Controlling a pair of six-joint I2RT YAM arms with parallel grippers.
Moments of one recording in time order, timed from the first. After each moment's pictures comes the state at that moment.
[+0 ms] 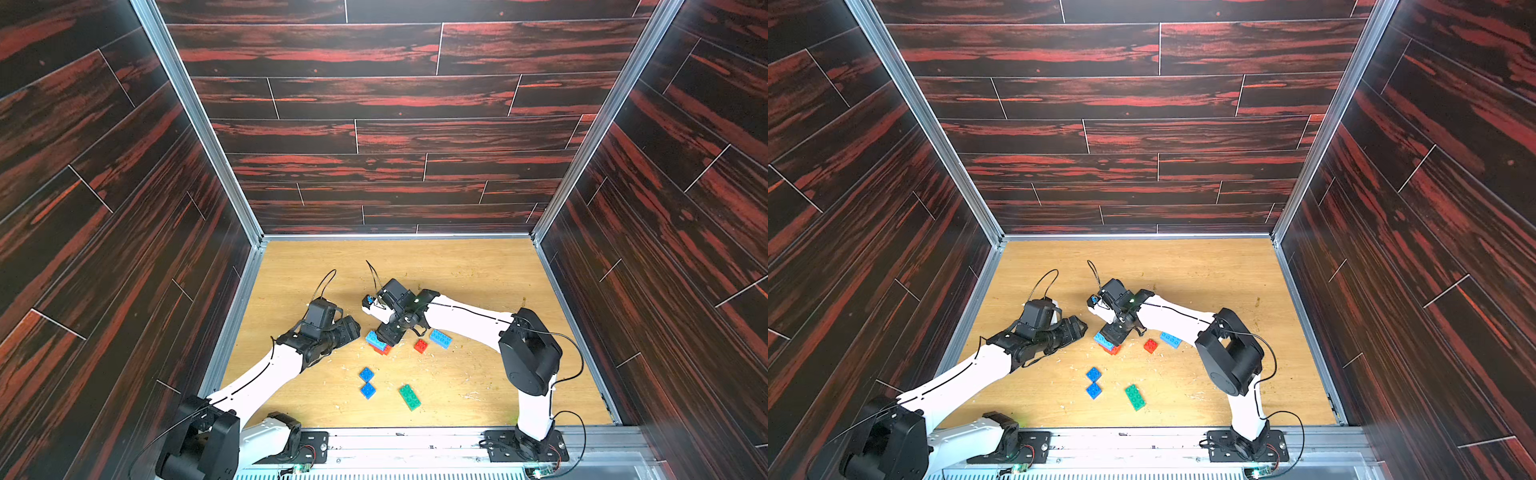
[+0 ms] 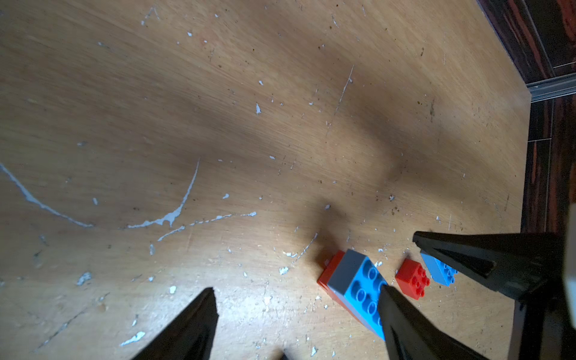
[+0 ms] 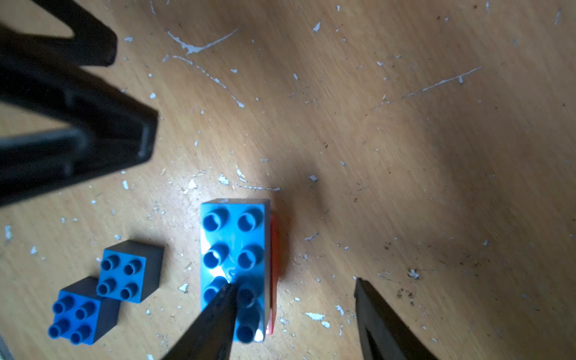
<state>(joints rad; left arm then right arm) -0.36 1.18 0.62 -0.30 0.15 -0.79 0.90 1.95 1.45 -0.63 -0.09 -0.14</state>
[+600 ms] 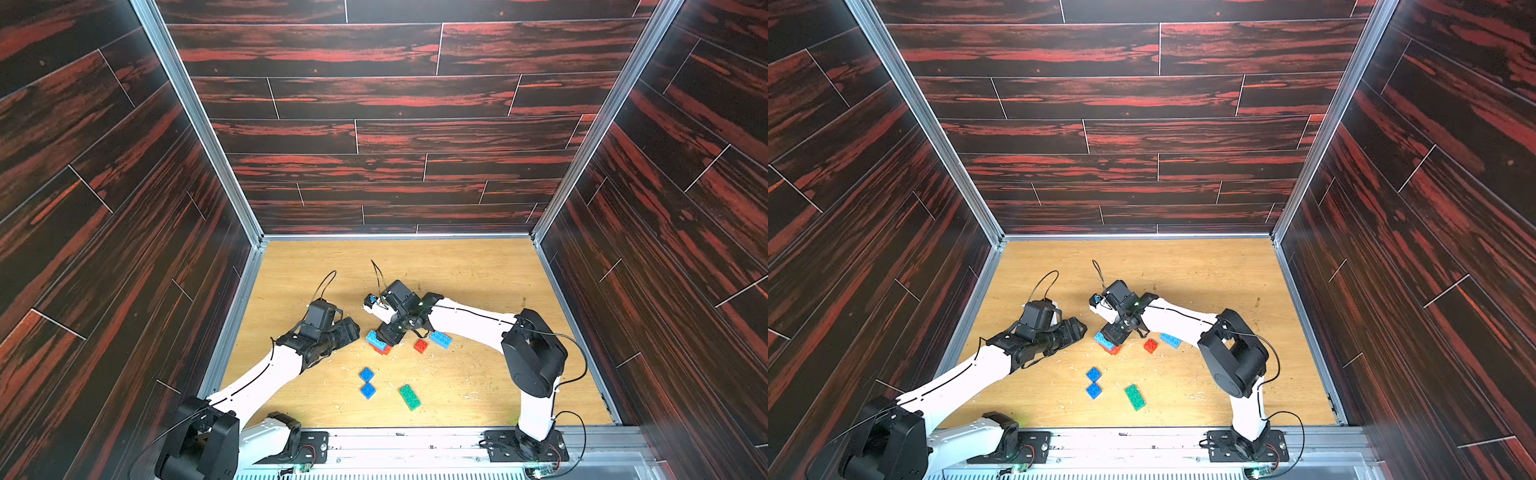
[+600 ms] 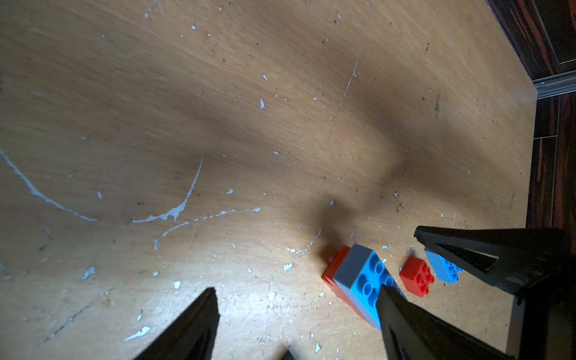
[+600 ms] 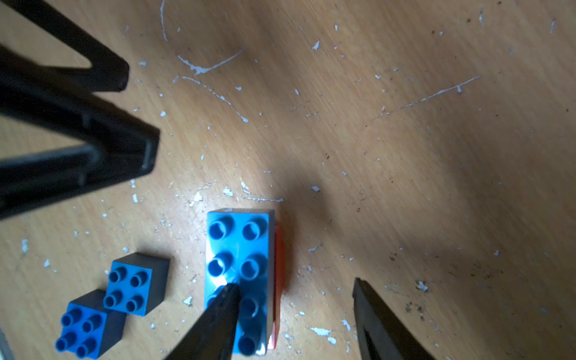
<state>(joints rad) -0.37 1.18 0.61 -0.31 0.14 -0.79 0.88 1.93 1.38 -0.53 -0.13 -0.11</state>
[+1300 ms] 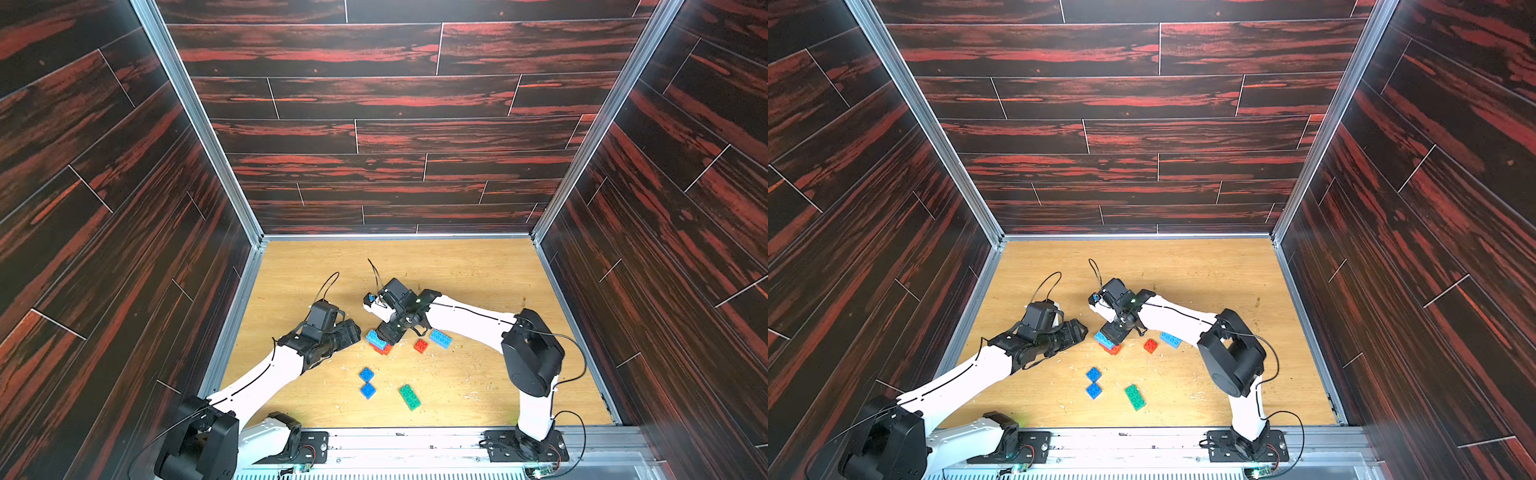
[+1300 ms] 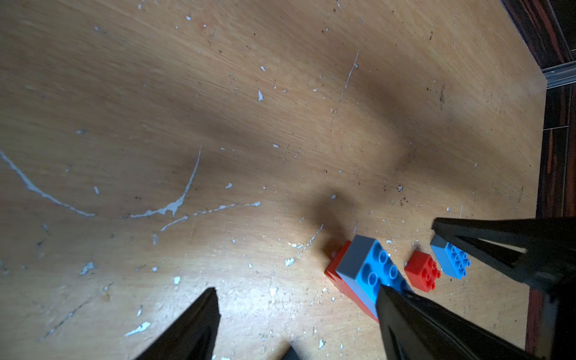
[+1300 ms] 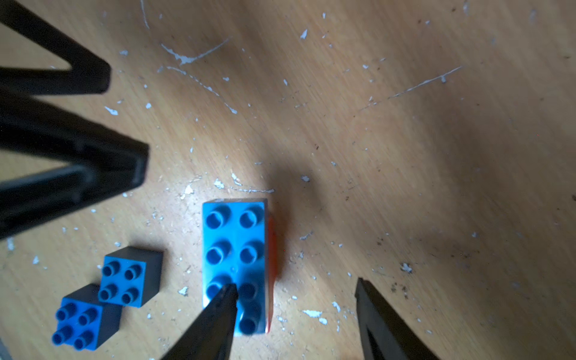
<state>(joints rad) -0.40 1.18 0.61 -0.32 0.13 -0.78 0.90 1.90 1.43 -0.62 -0.08 -0.09</state>
